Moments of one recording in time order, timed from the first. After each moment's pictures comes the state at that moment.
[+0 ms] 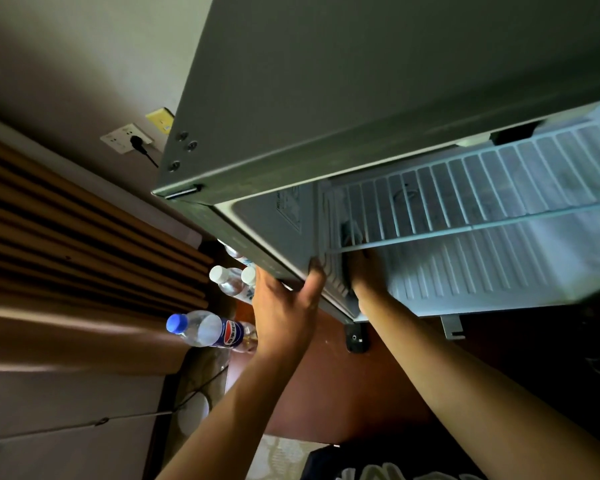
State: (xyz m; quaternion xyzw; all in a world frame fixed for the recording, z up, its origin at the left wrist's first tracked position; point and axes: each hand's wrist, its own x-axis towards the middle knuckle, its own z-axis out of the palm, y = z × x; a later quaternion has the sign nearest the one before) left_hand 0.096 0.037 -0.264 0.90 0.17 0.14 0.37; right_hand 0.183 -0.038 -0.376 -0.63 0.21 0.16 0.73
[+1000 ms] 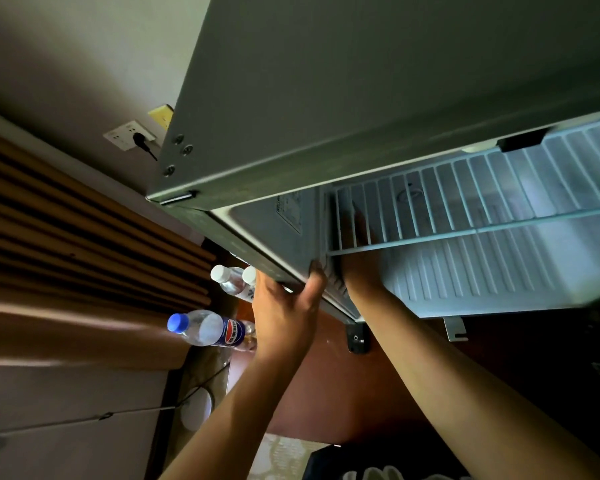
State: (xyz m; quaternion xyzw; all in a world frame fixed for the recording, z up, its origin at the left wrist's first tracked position) left_hand 0.096 0.039 -0.261 0.89 0.16 0.15 0.40; right_hand 0.190 -0.032 -0.342 -0.58 0.11 0.07 0.80
